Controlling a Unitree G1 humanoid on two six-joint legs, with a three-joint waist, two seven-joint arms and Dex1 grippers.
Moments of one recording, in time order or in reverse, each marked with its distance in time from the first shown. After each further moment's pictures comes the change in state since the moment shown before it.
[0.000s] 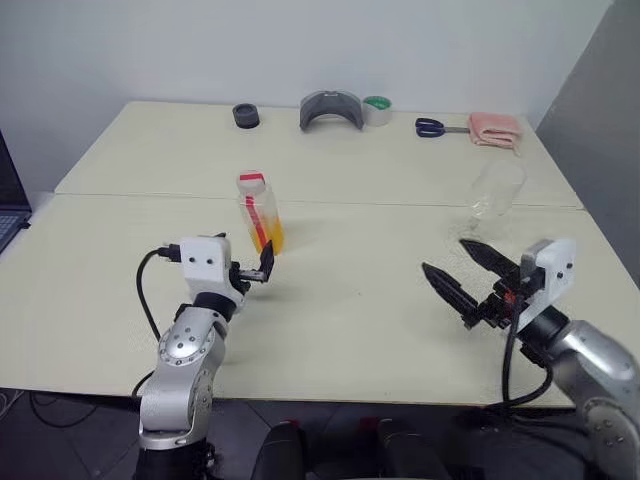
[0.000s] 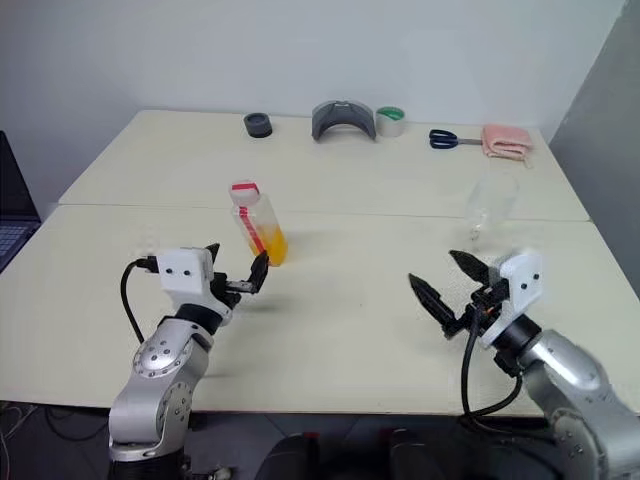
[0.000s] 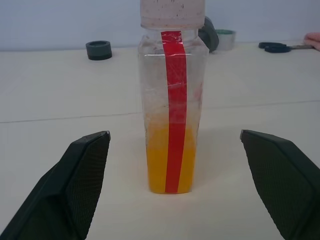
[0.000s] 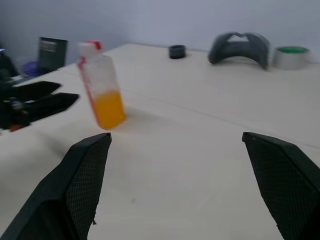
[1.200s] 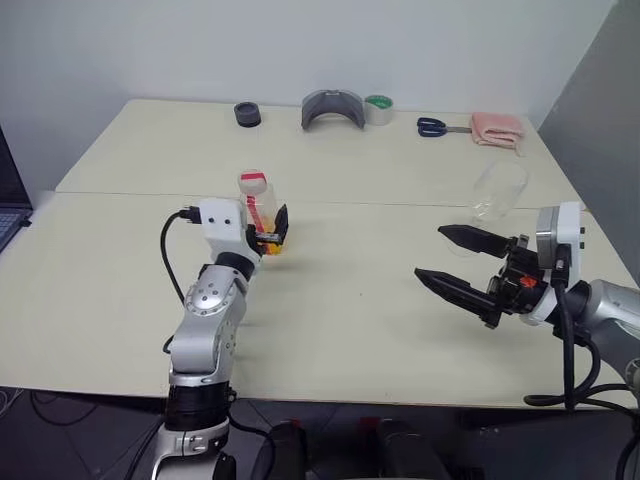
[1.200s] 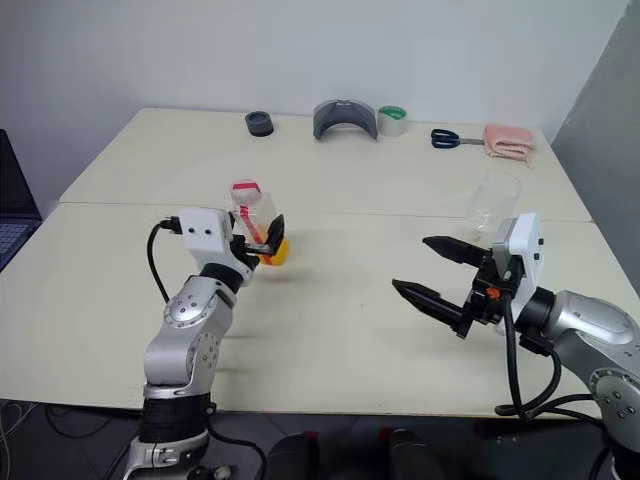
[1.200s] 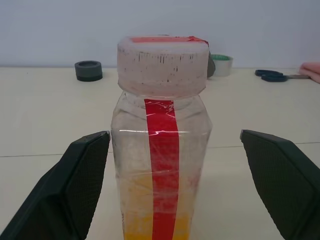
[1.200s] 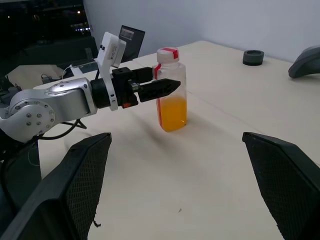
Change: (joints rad) left arm -0.272 -0.038 -0.011 0.287 0.014 -0.090 0.022; right arm -0.097 -0.209 -0.002 0.074 0.201 0.012 0.094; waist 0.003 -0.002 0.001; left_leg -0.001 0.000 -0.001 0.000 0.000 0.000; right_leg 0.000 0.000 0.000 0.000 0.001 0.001
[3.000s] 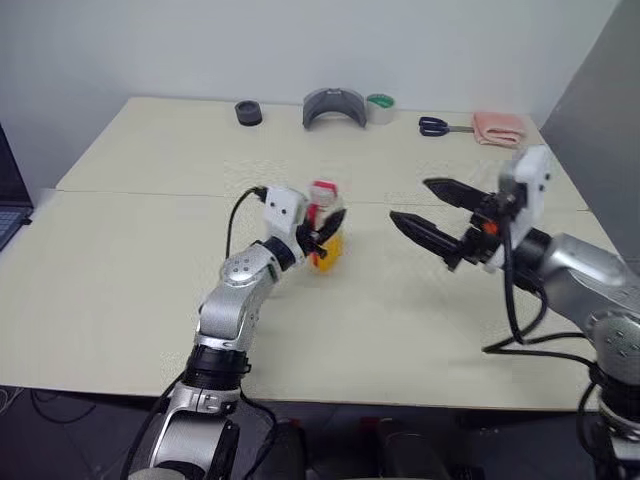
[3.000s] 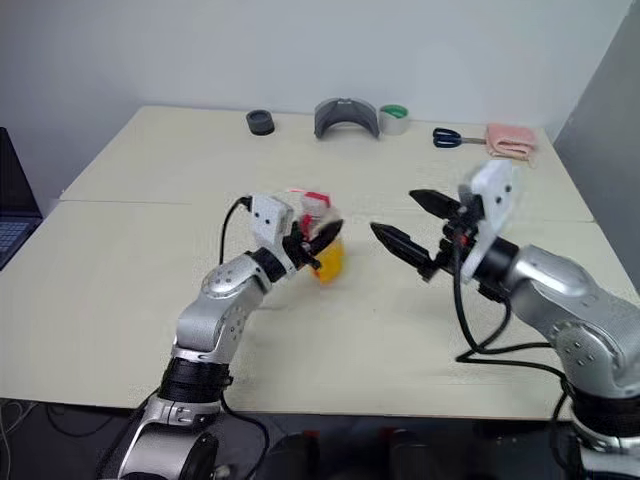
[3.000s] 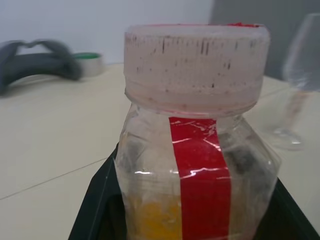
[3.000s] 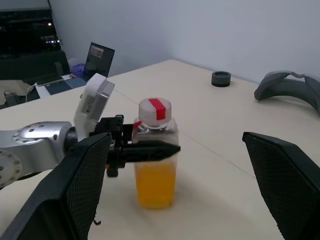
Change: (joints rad) left arm -0.173 0.063 -0.193 0.144 -0.126 -0.003 -0.445; right arm -0.356 0.132 0.193 0.126 -0.042 0.066 -0.297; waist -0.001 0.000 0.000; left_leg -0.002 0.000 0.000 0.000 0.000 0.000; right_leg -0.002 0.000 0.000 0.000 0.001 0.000
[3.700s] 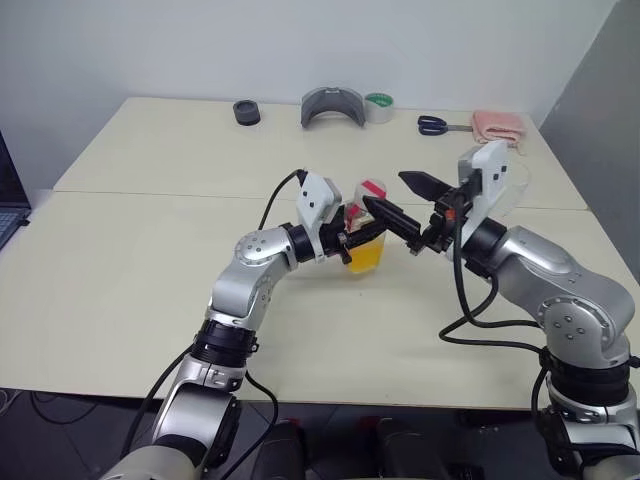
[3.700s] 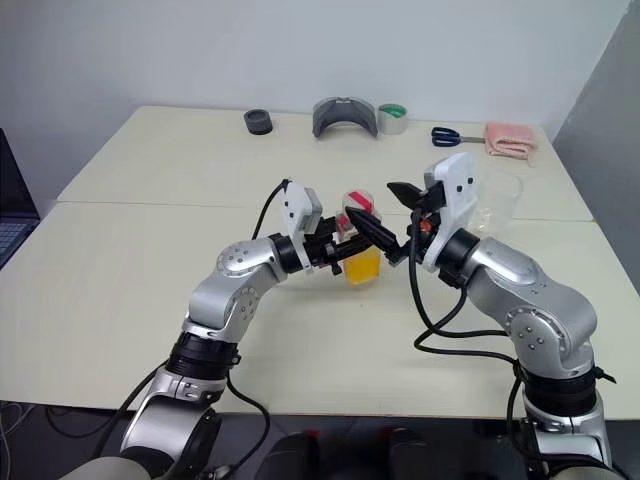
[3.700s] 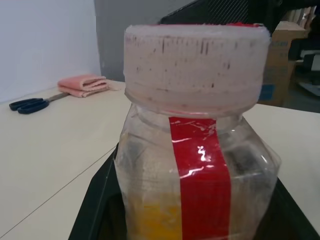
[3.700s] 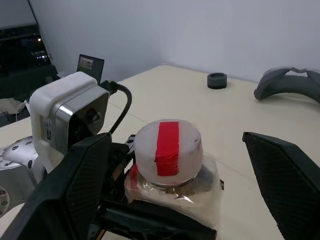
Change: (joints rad) left arm -0.109 -0.014 -0.059 0.096 -0.030 -0.063 -0.244; right arm -0.056 0.156 0.089 0.041 -0.128 0.024 -0.073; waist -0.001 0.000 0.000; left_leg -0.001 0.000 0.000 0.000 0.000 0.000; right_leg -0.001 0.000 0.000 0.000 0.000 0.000
